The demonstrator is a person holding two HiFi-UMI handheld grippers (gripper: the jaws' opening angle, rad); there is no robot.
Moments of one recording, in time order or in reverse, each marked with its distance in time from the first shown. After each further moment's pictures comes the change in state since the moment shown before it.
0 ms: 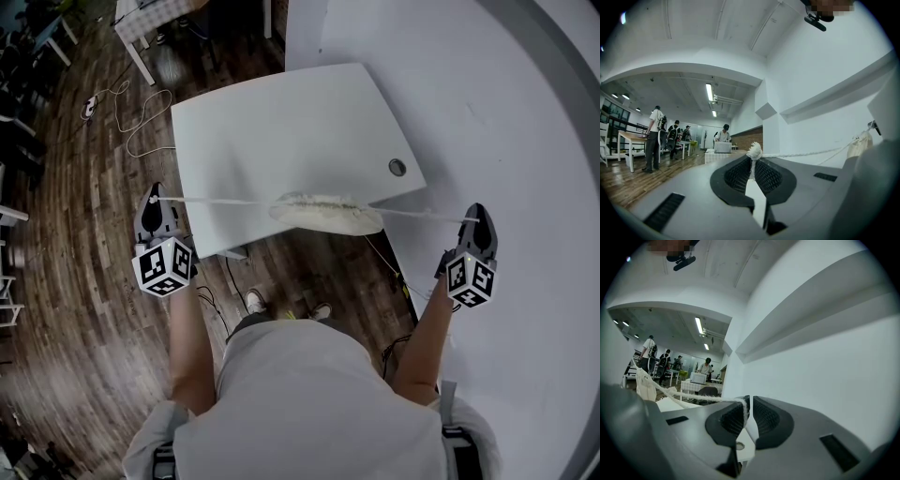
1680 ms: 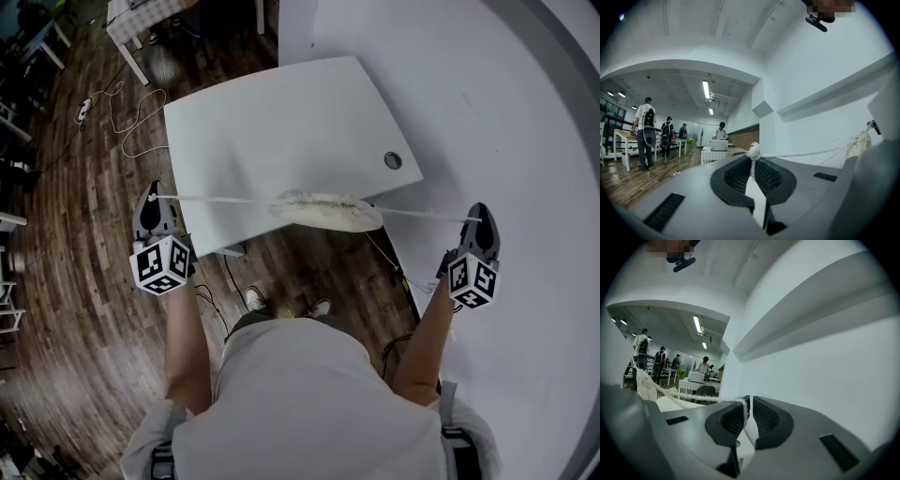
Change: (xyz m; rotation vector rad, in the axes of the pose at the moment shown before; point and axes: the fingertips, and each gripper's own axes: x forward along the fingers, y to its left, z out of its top) left arm 0.007 -0.003 -0.002 -0.012 0.028 -0.046; right arm -0.015 -0.005 0.009 -0.006 0.011 -0.027
